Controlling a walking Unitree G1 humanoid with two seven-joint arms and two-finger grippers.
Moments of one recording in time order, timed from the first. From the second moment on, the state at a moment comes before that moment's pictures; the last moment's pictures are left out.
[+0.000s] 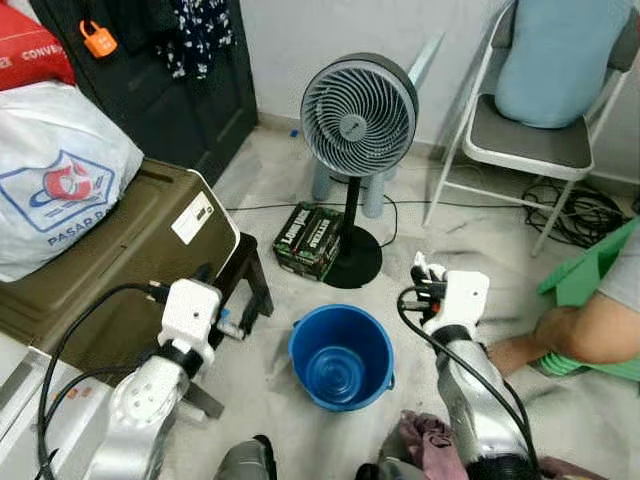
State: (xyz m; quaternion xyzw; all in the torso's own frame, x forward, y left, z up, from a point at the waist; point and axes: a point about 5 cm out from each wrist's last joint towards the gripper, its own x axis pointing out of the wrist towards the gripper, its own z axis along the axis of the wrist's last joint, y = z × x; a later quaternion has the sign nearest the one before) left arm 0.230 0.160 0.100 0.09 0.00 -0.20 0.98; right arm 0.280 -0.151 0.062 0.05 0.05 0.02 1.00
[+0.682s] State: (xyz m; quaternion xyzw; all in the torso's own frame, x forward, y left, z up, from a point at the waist) left arm 0.186 0.192 0.121 0.16 0.05 -0.25 0.95; right arm 0.306 -0.138 0.041 0.05 0.12 -0.03 0.99
